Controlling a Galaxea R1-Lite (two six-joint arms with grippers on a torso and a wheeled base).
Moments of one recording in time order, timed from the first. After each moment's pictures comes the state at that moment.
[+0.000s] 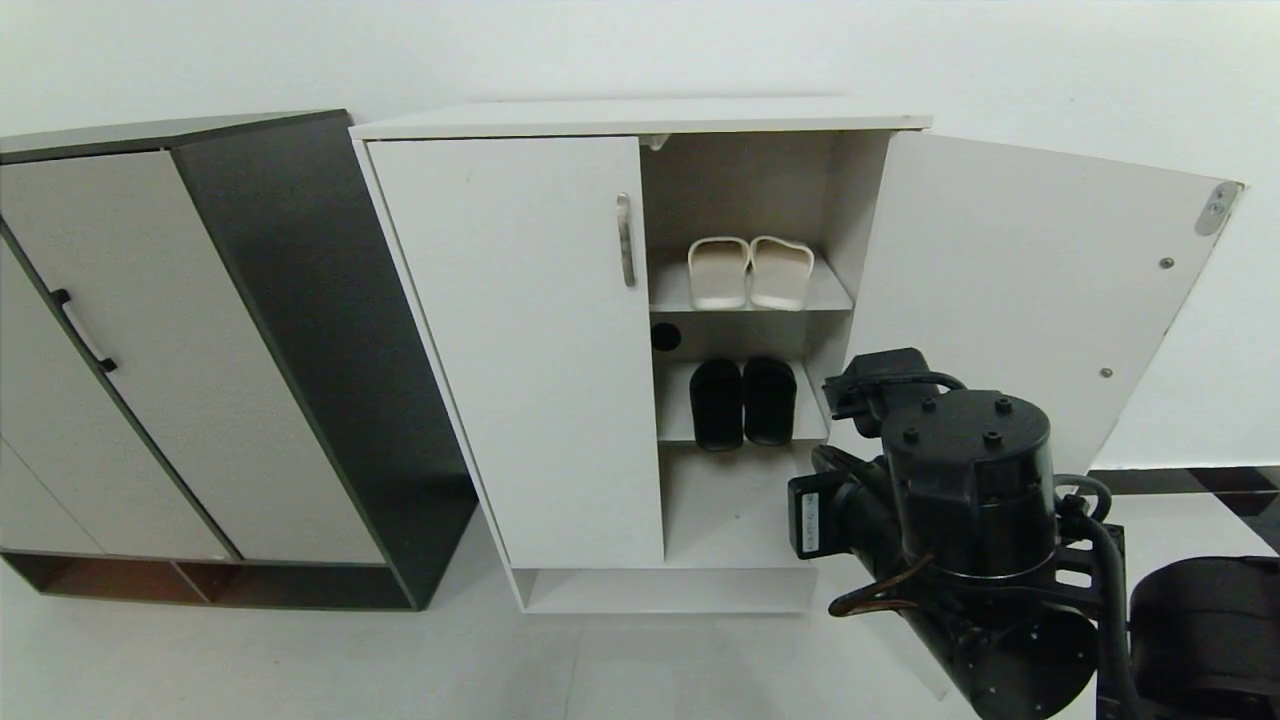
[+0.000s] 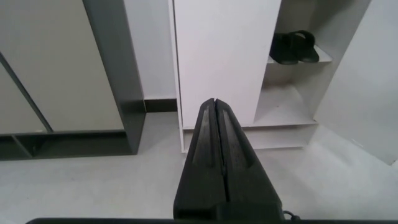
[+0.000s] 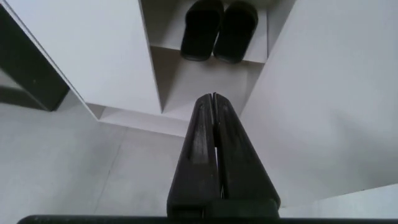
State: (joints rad) left arm 0.00 0.00 0.00 0.00 -0.02 0.00; right arm 0.94 1.72 -0.84 -0.60 -0.77 0.19
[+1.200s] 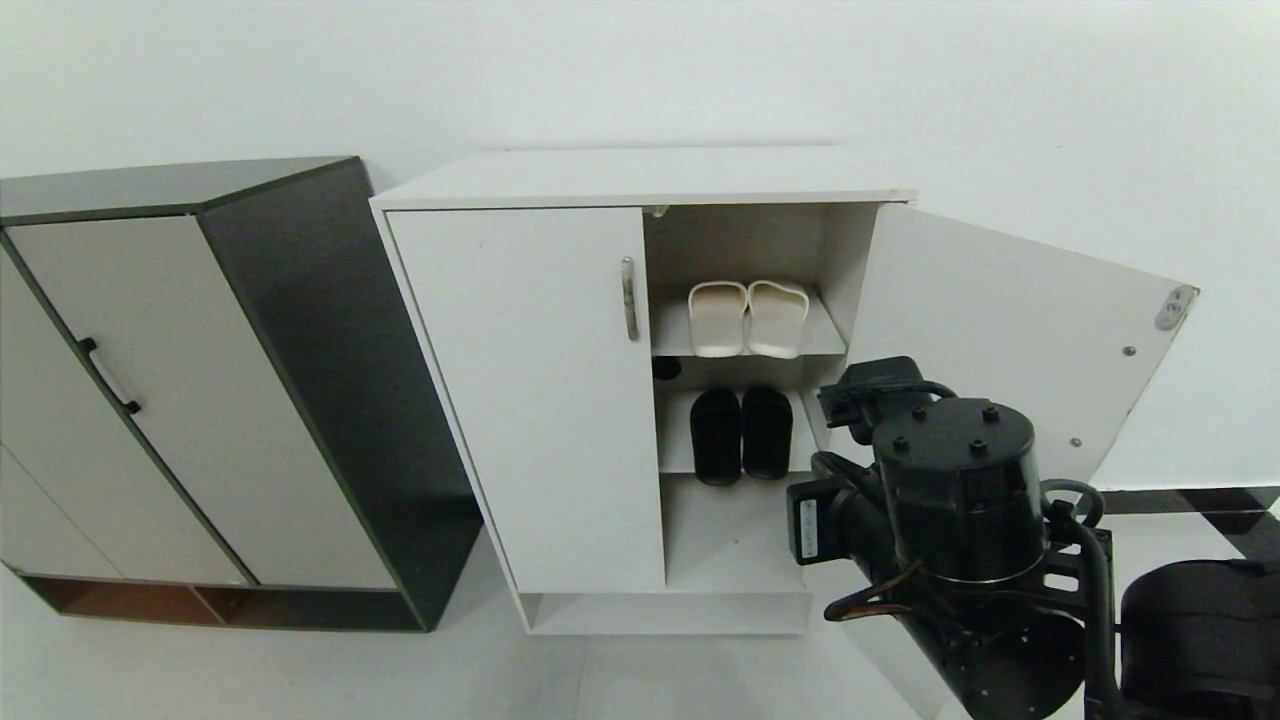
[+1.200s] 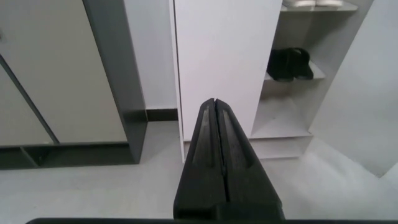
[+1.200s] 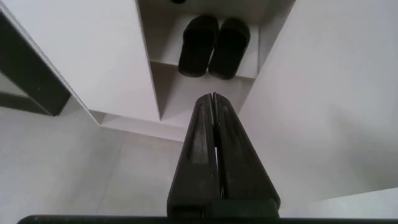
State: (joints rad) left arm 0.00 0.00 0.00 0.00 -0.02 0.00; right arm 0.94 1.73 -0.83 -0.60 -0.77 0.19
